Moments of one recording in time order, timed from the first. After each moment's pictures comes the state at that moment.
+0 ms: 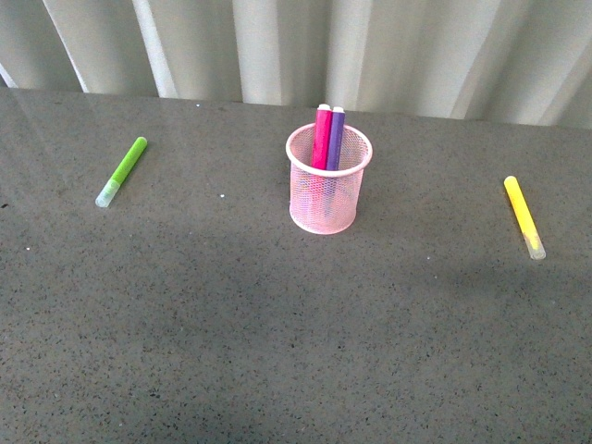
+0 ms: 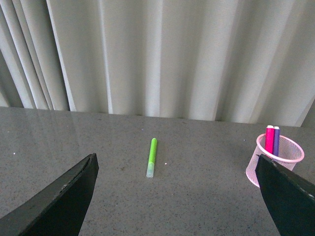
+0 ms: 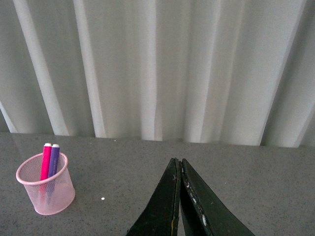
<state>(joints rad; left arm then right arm) 0.00 0.00 0.01 0.00 0.00 0.00 0.00 0.31 0.02 0.31 0.00 -0.01</state>
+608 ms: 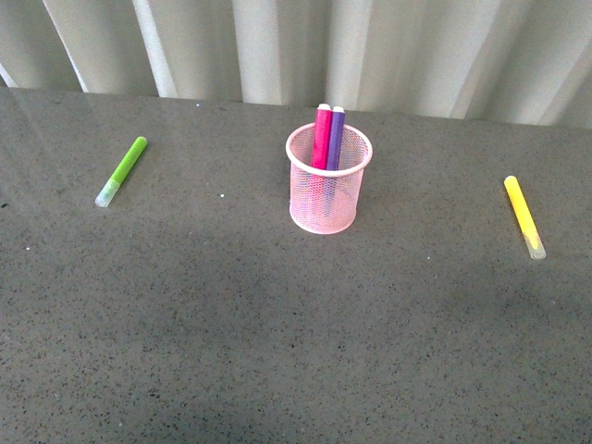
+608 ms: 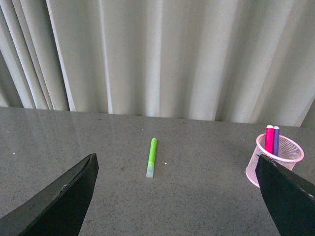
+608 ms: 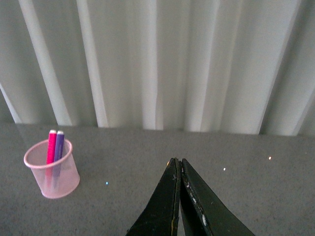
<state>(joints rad) 0.00 0.00 0.01 0.00 0.00 0.00 0.00 0.02 0.02 0.01 0.00 -0.01</state>
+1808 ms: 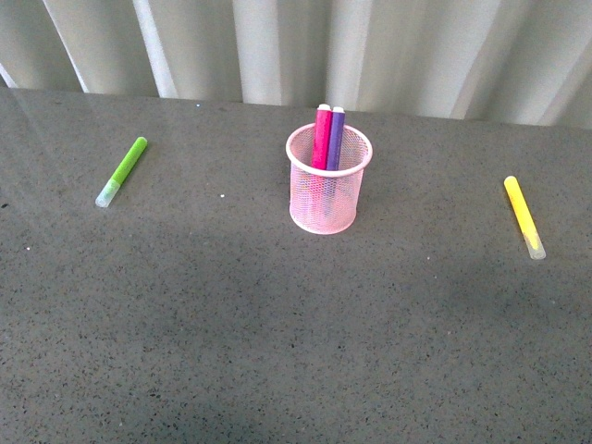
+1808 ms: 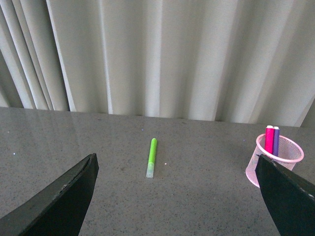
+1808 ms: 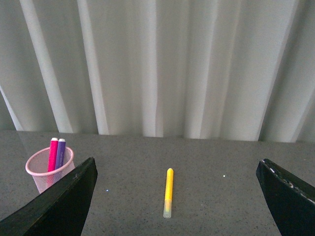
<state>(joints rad) 0.00 0.00 0.01 0.00 0.00 0.00 0.00 0.00 0.02 0.00 0.00 -0.01</state>
